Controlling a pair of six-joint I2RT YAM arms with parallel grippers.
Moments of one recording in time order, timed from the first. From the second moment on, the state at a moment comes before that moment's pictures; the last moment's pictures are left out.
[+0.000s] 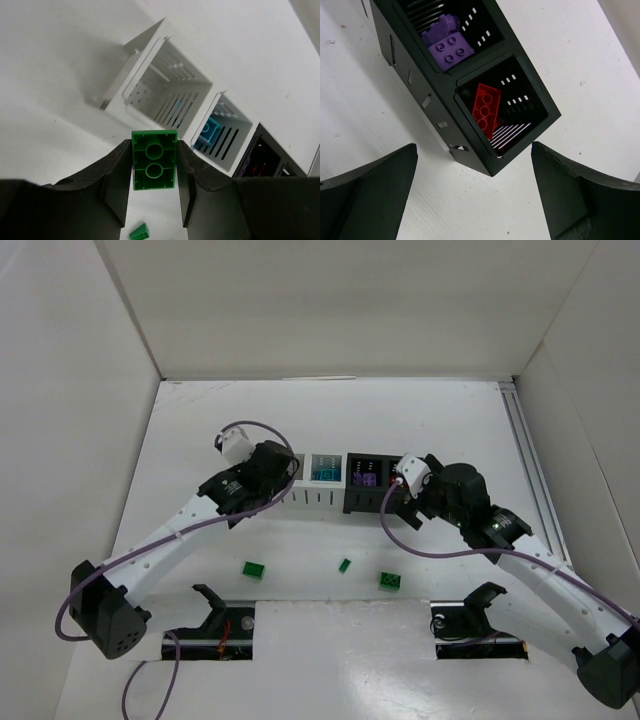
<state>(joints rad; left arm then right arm) -0.73 1.14 0.99 -0.71 -0.57 -1.26 0.57 0.86 0.70 -0.37 -0.03 -0.49</state>
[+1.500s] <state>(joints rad) -0.58 1.04 0.81 -0.59 -0.30 -0.92 0.90 0.95 0.40 -0.43 -0.25 -0.21</state>
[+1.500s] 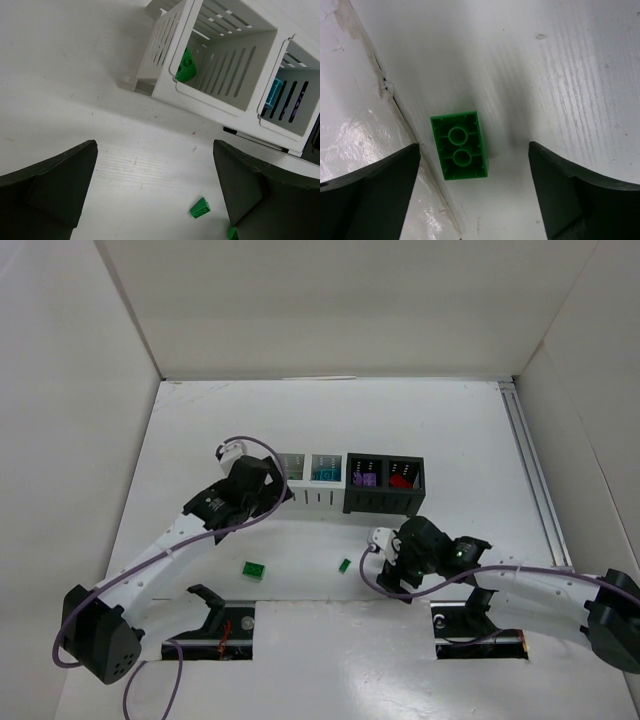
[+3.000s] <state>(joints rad) -0.60 0.73 0.59 -0.92 -0.18 -1.34 0.90 1.94 1.65 -0.26 -0.15 -0.54</state>
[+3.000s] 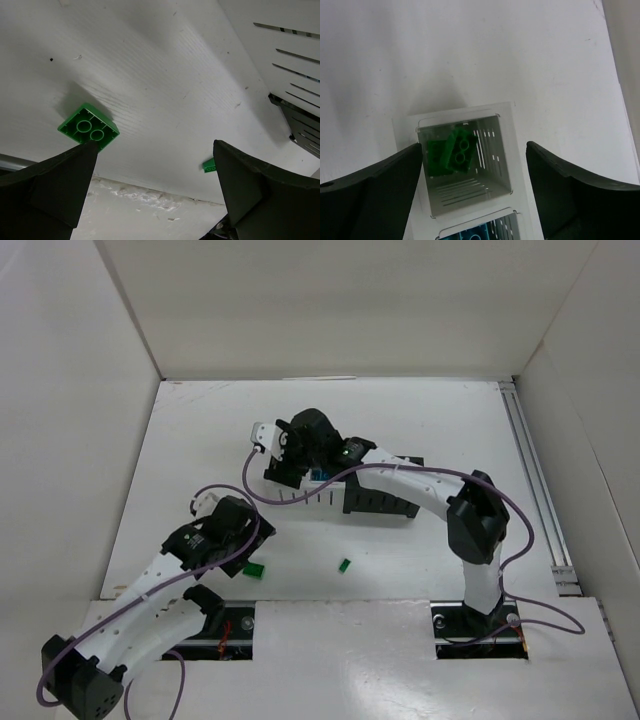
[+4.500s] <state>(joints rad) -0.79 1.33 0.74 -1.10 -0.28 -1.80 0.70 1.58 1.23 -0.17 -0.37 -0.55</state>
